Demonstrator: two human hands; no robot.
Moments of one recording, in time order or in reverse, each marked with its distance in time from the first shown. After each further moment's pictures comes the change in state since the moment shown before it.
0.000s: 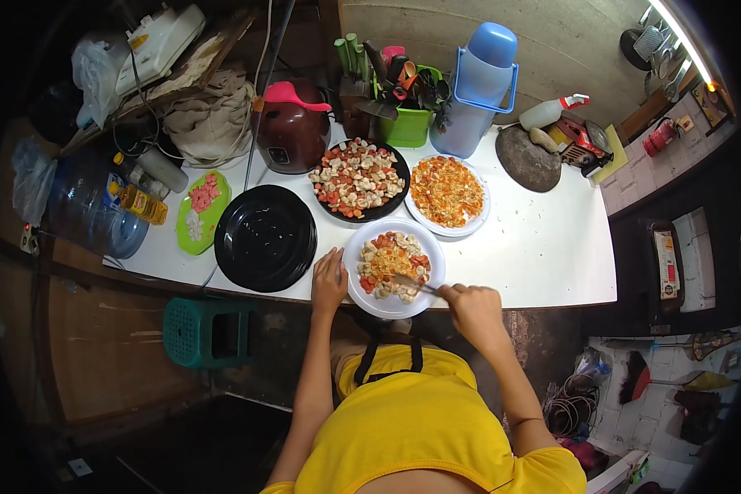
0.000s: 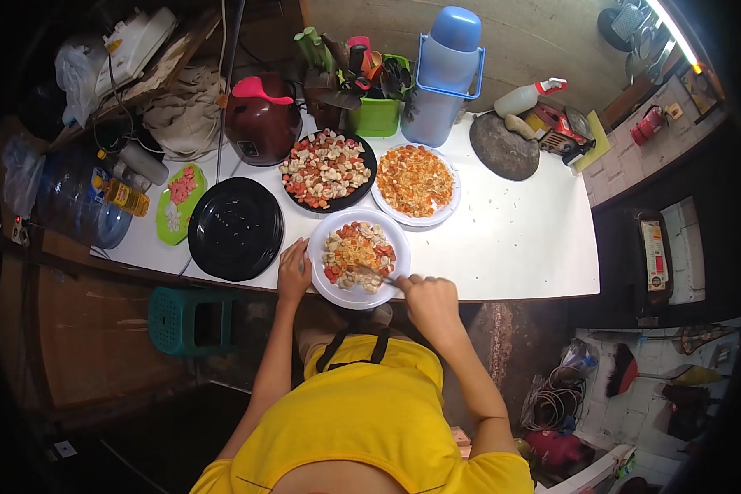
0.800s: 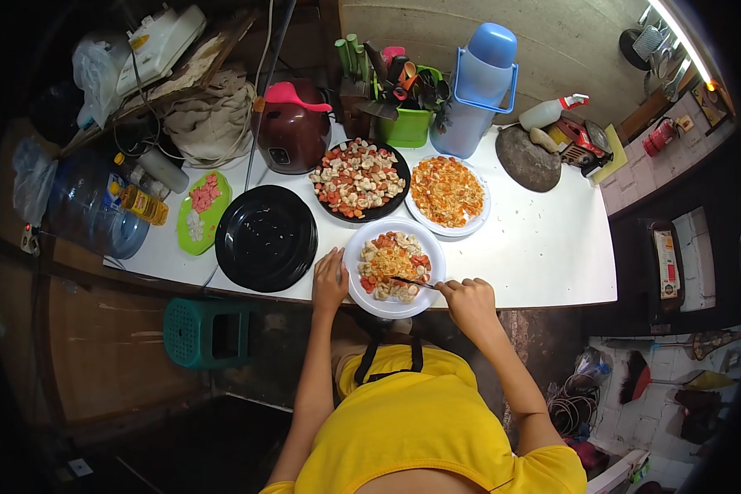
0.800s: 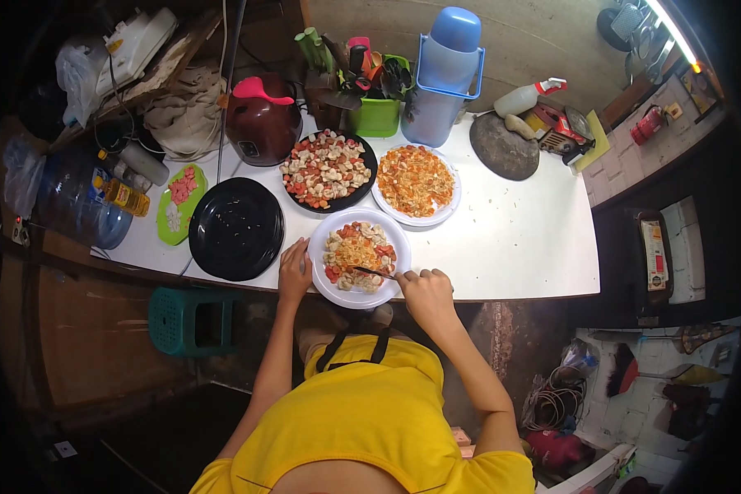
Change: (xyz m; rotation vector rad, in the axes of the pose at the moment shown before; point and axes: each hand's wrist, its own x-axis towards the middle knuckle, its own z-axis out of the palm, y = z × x) left_hand -0.001 -0.003 0.002 -0.014 0.006 0.003; right_hand 0.005 0.010 0.027 -0.102 0.029 -0.065
